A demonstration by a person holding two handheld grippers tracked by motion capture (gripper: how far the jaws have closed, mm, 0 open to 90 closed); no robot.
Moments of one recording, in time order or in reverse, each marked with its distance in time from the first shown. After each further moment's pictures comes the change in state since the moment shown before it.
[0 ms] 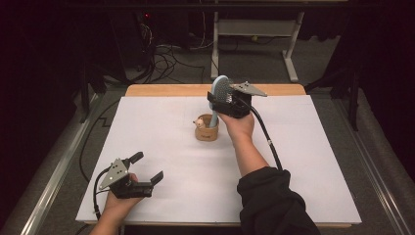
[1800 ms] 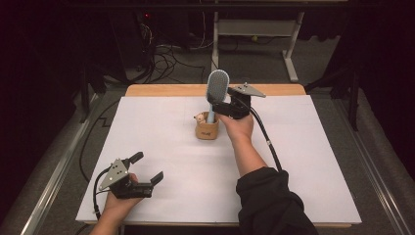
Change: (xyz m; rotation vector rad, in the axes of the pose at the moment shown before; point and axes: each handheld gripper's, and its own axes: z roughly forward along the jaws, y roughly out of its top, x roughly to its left) left arm -0.001 -0.001 -0.001 0.002 -0.004 0.001; right arm -0.001 -0.005 0.003 0.019 -0.036 -0.018
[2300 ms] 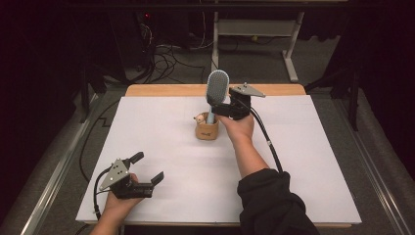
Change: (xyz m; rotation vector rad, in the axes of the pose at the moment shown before) left arm 0.000 -0.001 0.001 0.003 -0.001 0.009; right arm 0.001 0.001 -0.002 0.017 0.006 -0.017
